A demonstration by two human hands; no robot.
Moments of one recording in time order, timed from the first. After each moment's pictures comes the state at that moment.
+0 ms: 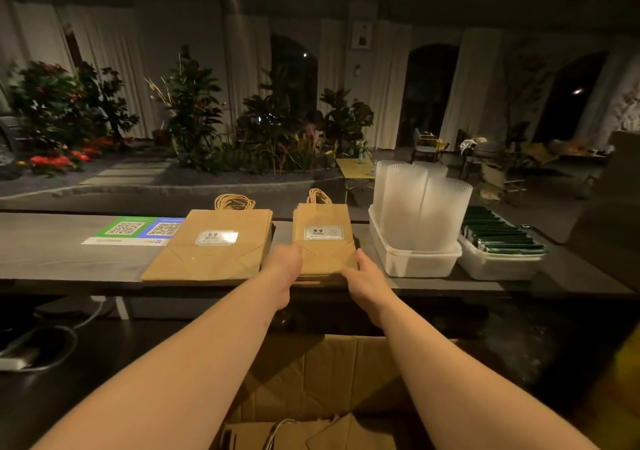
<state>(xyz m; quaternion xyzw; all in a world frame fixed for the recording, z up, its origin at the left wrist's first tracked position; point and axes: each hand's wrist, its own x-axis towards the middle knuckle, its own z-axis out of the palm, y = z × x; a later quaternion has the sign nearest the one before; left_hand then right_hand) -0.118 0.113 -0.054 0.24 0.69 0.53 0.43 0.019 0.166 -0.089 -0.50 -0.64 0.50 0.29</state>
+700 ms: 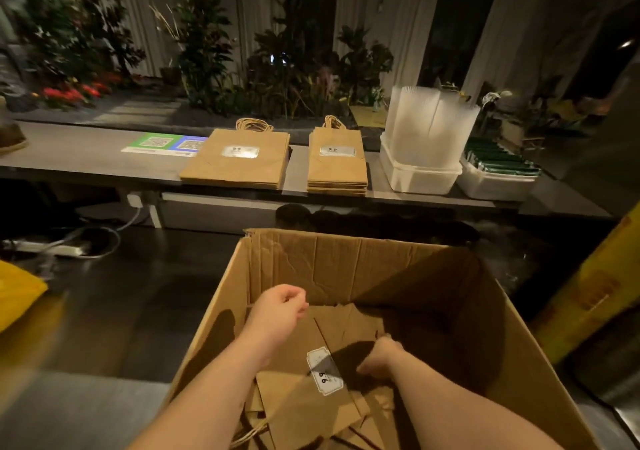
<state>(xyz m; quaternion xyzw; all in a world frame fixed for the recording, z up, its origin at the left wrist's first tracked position) -0.070 -0.094 -0.205 0.35 0.73 0.44 0.39 0.124 0.017 -0.298 -0.68 -0.63 0.36 -0.09</state>
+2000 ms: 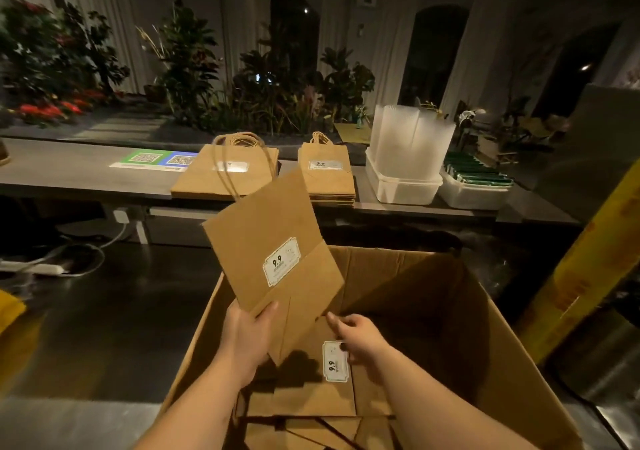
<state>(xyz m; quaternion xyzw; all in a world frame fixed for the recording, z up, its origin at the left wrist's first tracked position) -0.078 -0.118 -0.200 0.26 0.60 0.64 0.40 0.094 -0.013 -0.237 -0.57 -0.57 0.57 0.15</state>
